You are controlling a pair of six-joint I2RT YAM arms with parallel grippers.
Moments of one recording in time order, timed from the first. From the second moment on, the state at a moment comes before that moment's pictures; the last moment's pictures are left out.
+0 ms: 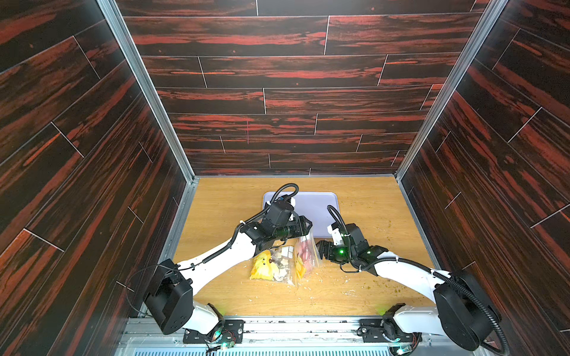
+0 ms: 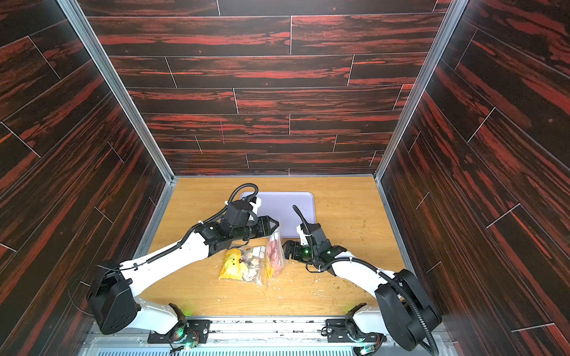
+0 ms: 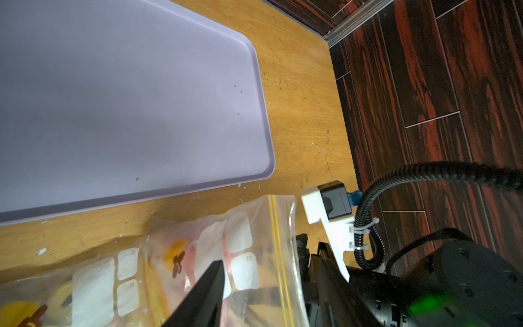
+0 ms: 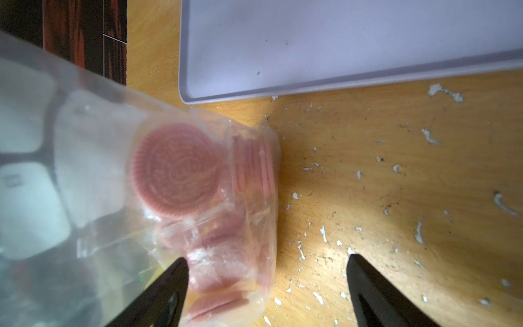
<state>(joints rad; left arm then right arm) -0.74 1.47 1.11 -0.24 0.15 -0.82 0.61 1.33 0.61 -0.09 -0.36 0.74</state>
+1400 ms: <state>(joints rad) -0.71 1.44 1.08 -0.30 0.21 -0.80 0.69 1.34 0.67 -0.16 -0.30 0.74</state>
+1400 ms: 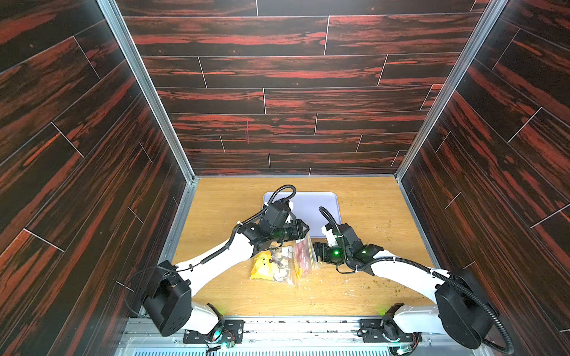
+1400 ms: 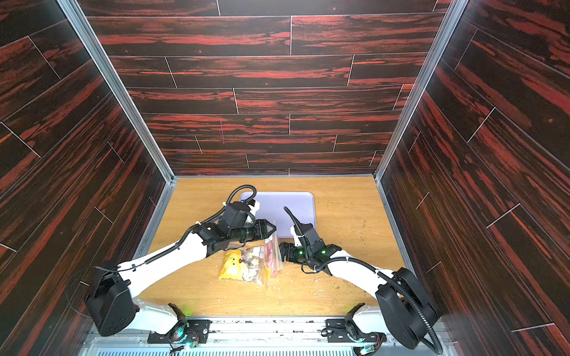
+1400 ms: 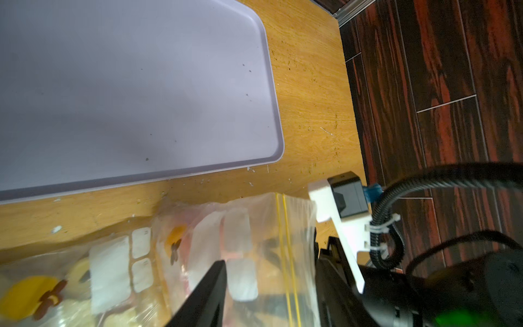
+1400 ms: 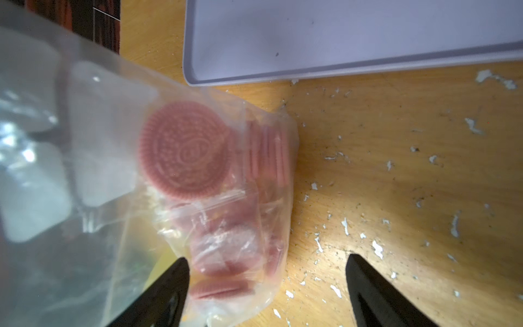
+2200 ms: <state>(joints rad) -0.77 1.33 1.01 -0.41 0.31 -0.81 0.70 1.34 0.73 -0.25 -0.30 0.74</state>
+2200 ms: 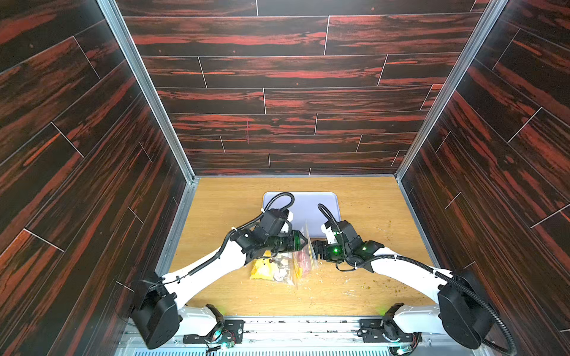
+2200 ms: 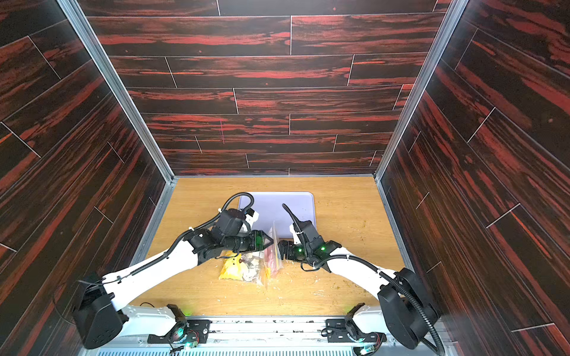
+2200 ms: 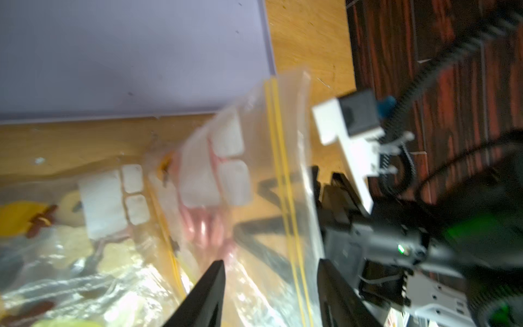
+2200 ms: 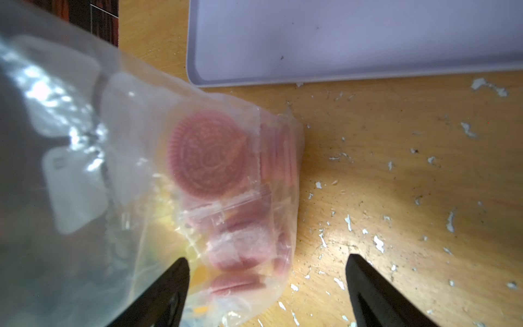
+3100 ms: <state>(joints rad) -0.83 1.31 0.94 -0.28 0.30 -0.91 0.71 1.34 0.73 -0.26 -0.30 0.77</state>
